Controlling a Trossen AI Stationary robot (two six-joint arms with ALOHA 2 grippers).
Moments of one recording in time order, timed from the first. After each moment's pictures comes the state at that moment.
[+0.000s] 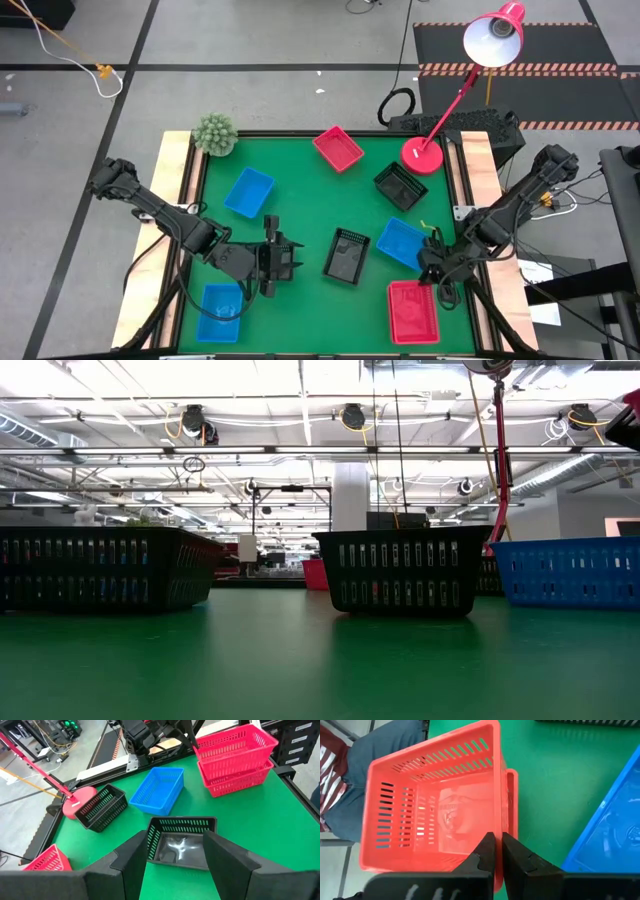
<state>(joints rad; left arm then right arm) -0.54 1.39 1.13 -0.28 -0.56 0.05 0.73 0.92 0.65 -0.61 0.02 0.81</state>
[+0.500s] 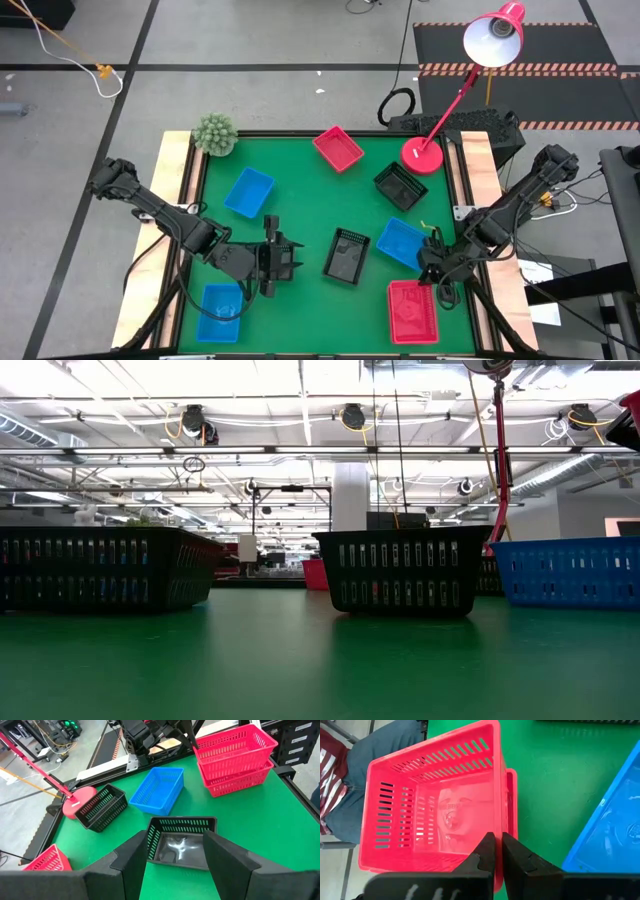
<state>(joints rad) -0.54 1.39 1.13 -0.28 -0.56 0.05 0.73 0.92 0.65 -0.61 0.02 0.83</state>
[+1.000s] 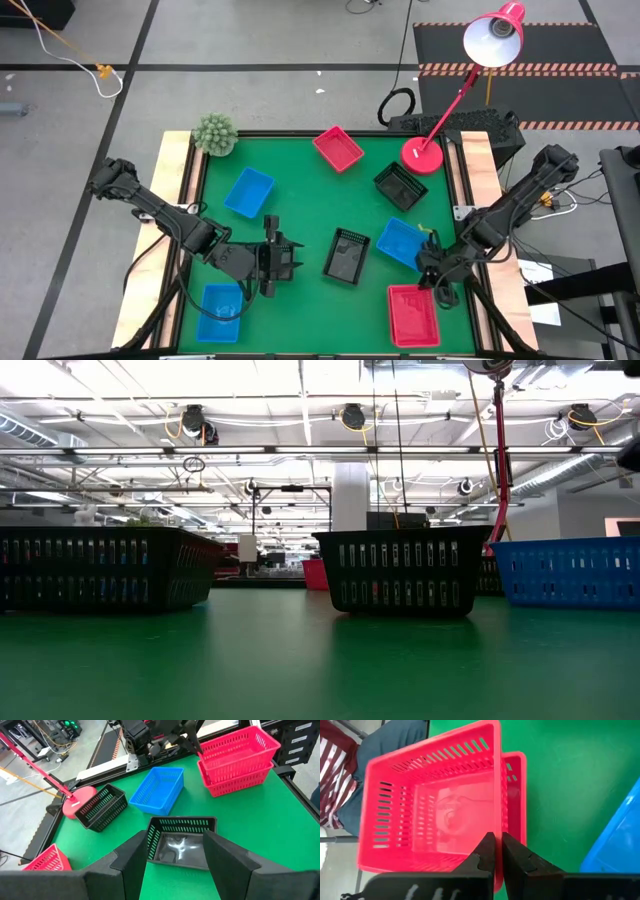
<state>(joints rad) -0.54 1.39 1.13 -0.28 -0.56 0.05 0.73 0.92 0.54 -0.47 -0.03 0.84</state>
